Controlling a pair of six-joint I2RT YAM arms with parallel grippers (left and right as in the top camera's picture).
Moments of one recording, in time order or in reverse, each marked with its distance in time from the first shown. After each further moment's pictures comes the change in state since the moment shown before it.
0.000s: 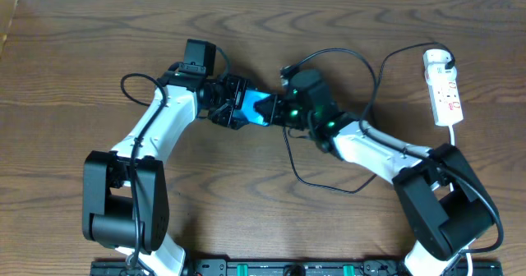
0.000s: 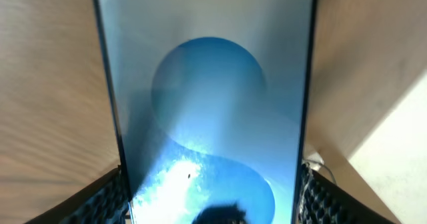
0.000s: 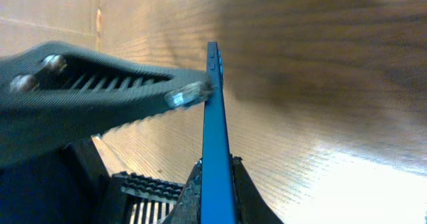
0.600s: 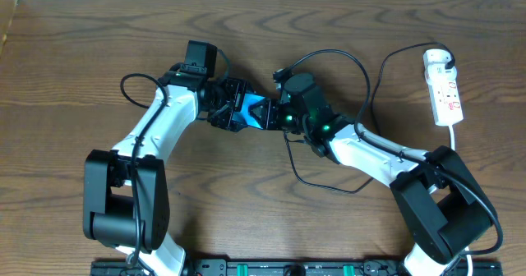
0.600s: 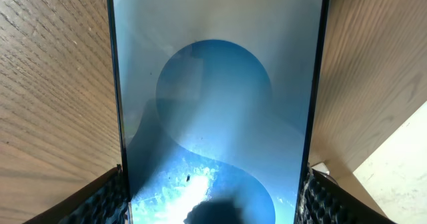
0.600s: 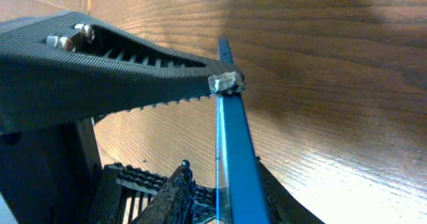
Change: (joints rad) left arm -0.001 0.005 0.000 -0.051 -0.032 -0.032; right arm 0.060 -0.005 0.000 -0.021 0.059 -0.116
